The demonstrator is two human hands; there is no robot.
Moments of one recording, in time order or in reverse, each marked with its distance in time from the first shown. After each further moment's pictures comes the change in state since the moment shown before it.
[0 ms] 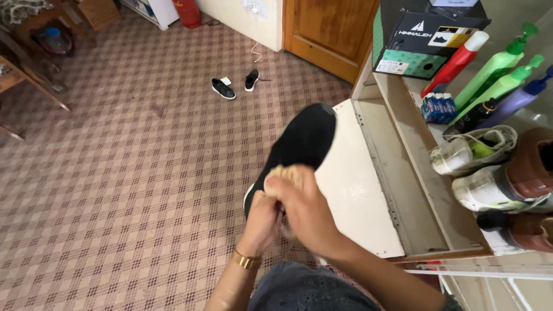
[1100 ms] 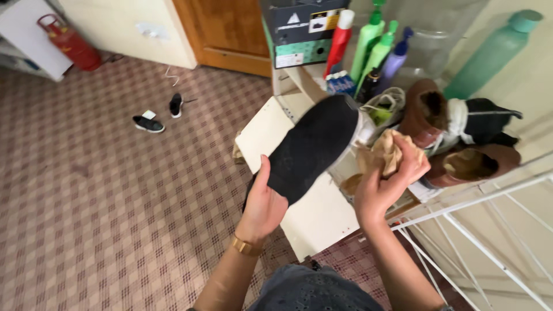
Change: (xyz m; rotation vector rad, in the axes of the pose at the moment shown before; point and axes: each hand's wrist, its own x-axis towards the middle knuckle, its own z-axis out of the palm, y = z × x) left_hand 0.041 -0.019 0.155 -0.296 -0.688 -0.345; right_hand -0.071 0.120 -0.147 -0.537 0.893 0.423
